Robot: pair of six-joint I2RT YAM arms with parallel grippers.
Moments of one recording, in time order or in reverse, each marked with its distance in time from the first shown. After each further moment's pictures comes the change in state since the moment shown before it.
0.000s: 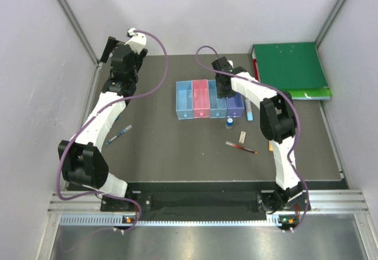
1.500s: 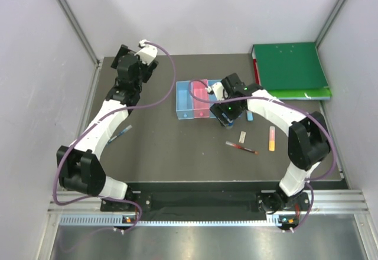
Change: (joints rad) left arm -0.056 -0.067 -0.125 -0.002 0.130 0.008; right arm 0.073 -0.473 -0.489 -0.030 -0.354 -0.592
